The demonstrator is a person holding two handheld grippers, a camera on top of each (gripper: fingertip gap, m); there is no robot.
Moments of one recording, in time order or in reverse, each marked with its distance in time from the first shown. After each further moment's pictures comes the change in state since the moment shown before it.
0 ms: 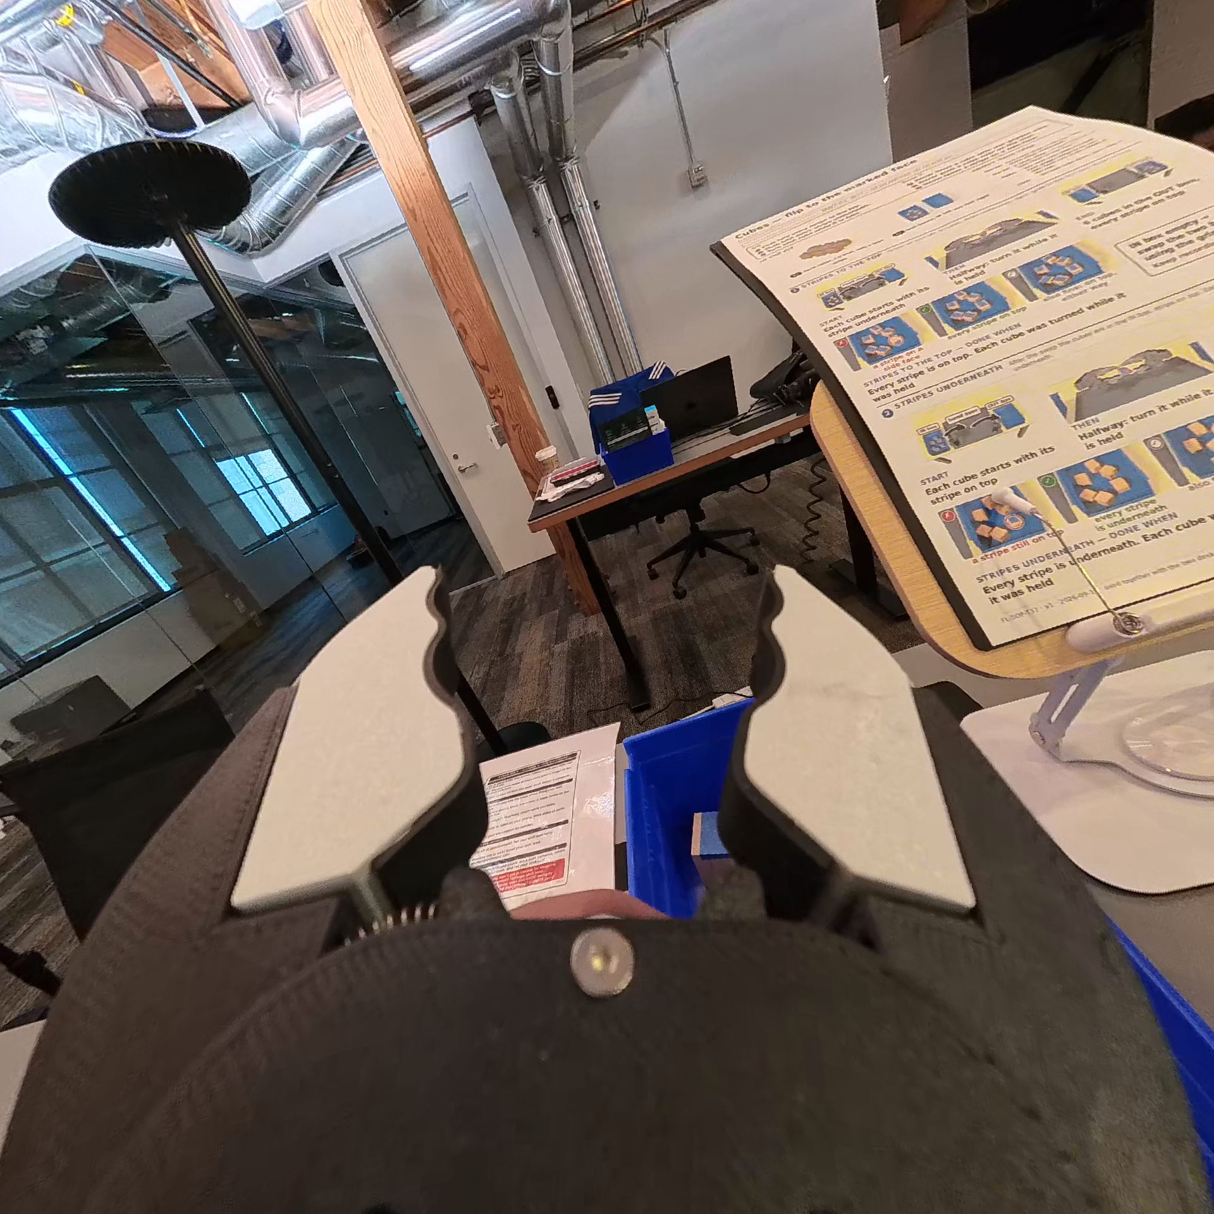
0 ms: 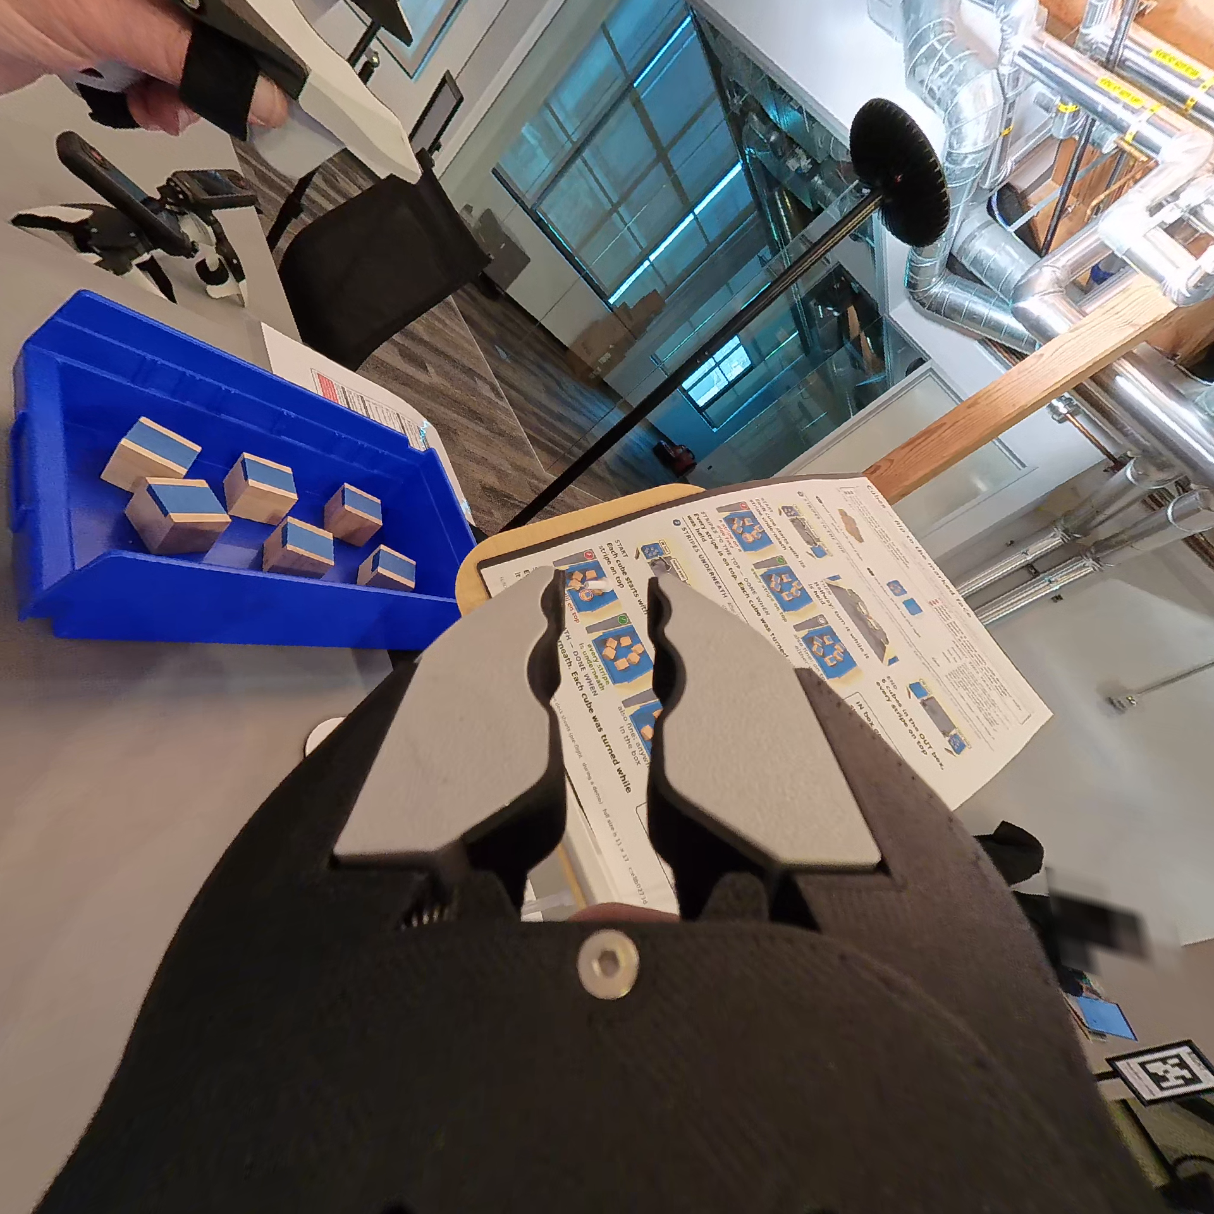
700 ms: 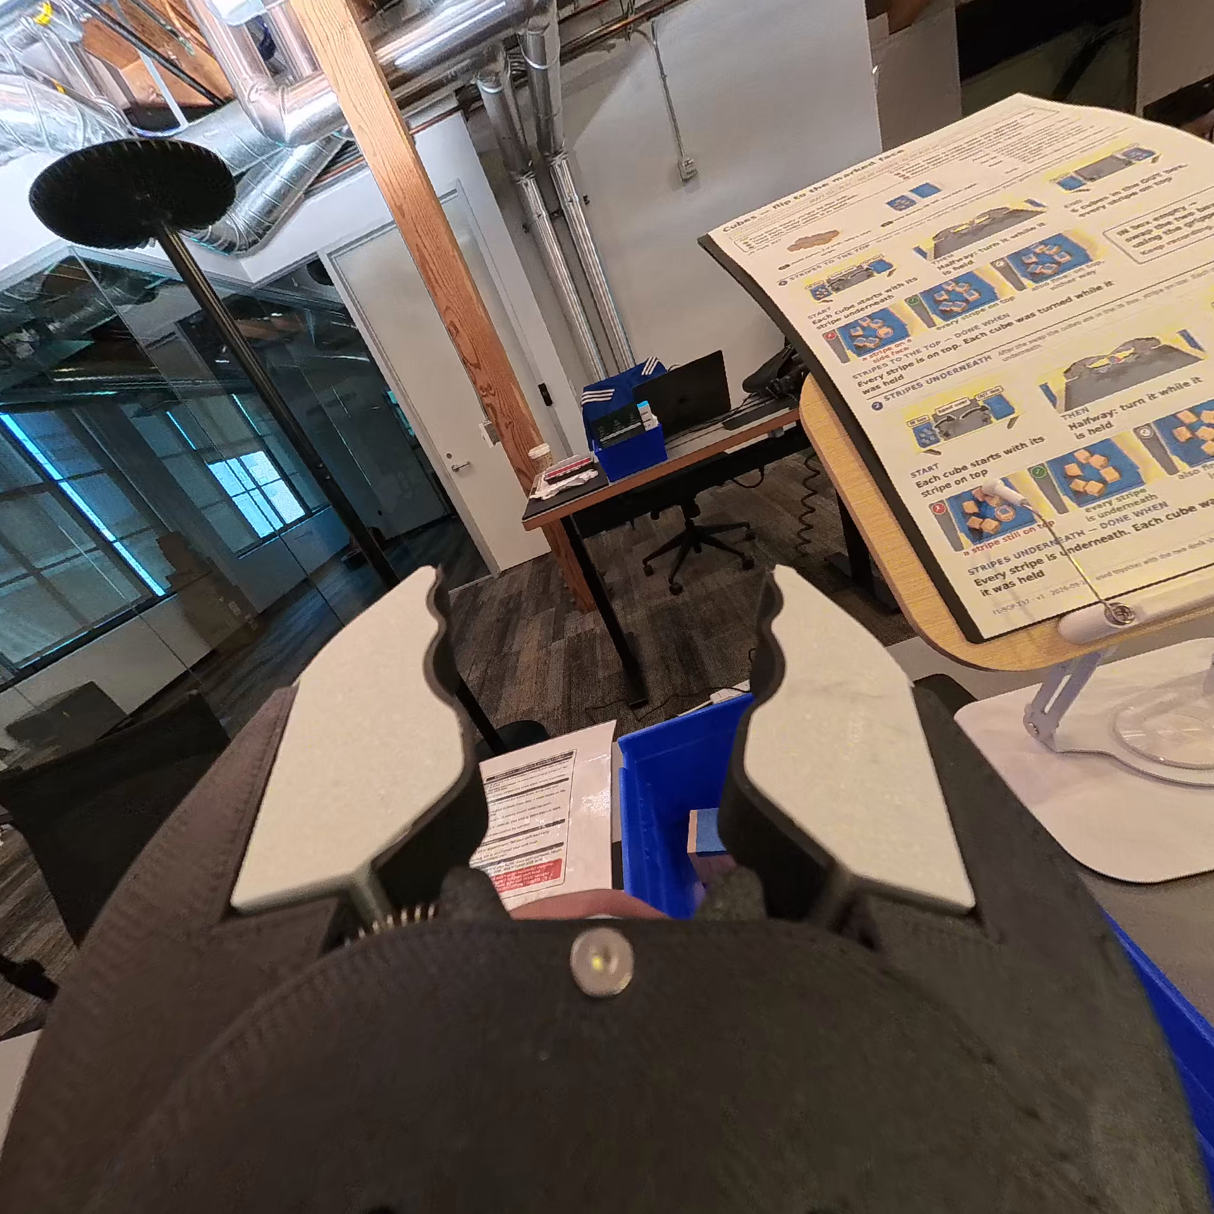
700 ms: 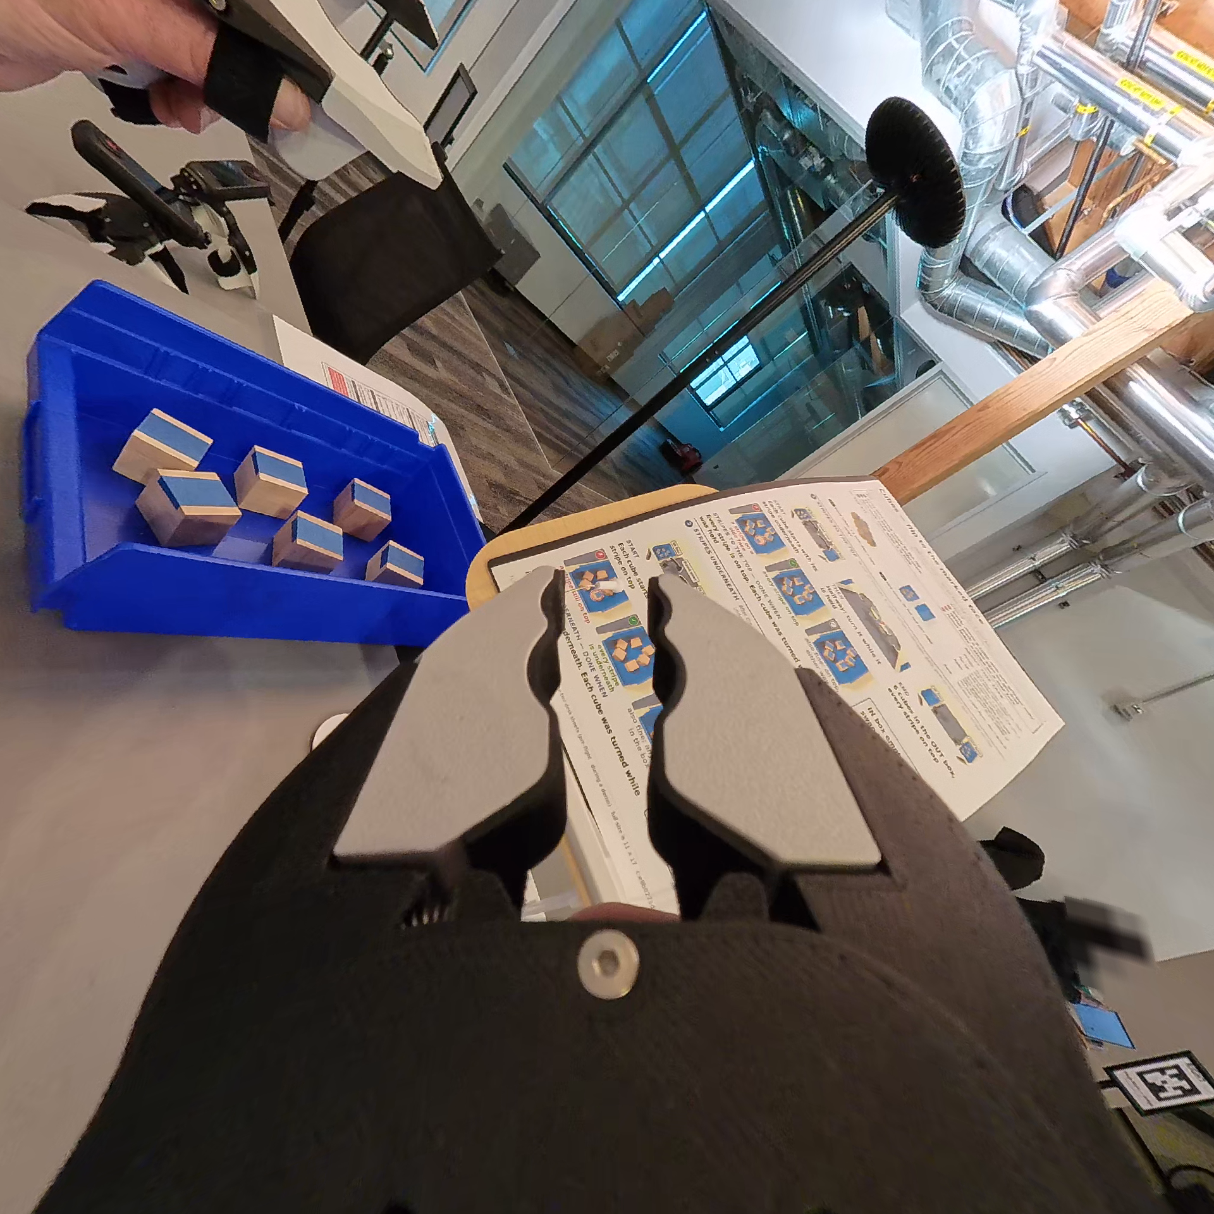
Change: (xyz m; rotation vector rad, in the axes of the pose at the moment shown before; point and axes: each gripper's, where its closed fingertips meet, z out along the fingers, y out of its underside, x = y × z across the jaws) left arm 0.005 0.002 0.002 -0.006 0.014 0.011; right arm -0.006 0.000 0.004 -0.004 -0.015 -0.012
